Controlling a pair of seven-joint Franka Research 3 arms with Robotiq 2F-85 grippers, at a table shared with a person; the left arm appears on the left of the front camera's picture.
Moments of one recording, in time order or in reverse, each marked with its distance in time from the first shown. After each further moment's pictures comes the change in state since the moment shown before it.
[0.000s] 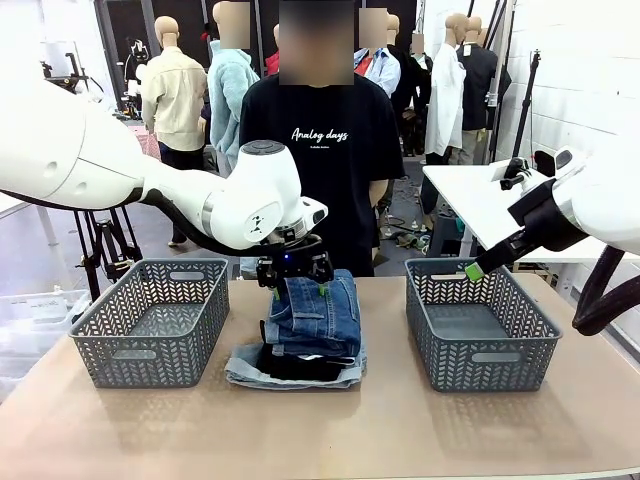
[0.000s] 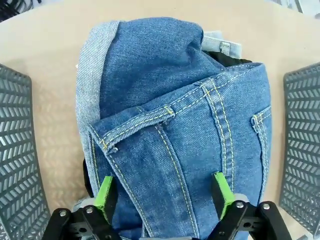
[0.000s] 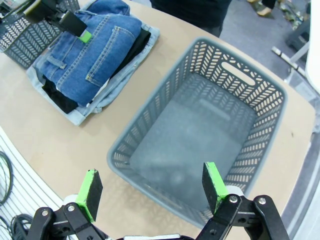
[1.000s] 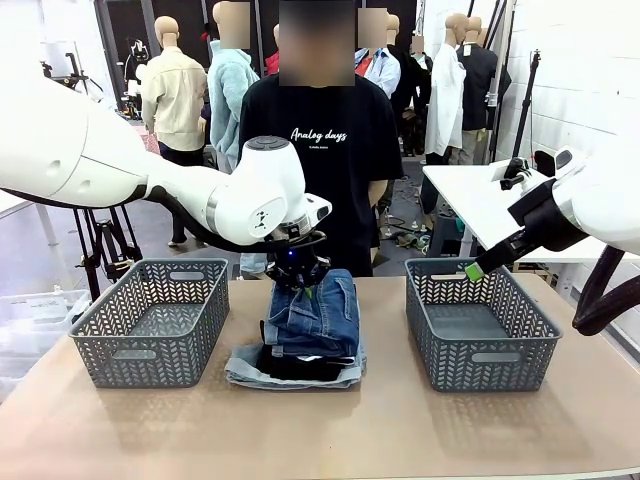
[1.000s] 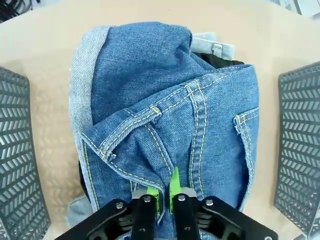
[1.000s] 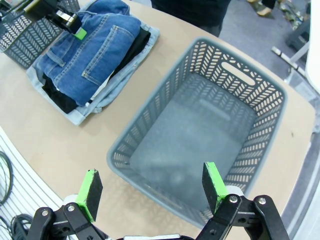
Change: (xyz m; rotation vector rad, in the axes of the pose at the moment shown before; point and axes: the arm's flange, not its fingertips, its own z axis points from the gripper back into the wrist) left arm 0.003 -0.007 0.006 -0.006 0.001 0.006; right arm 0.000 0.000 0.000 0.000 0.000 0.000
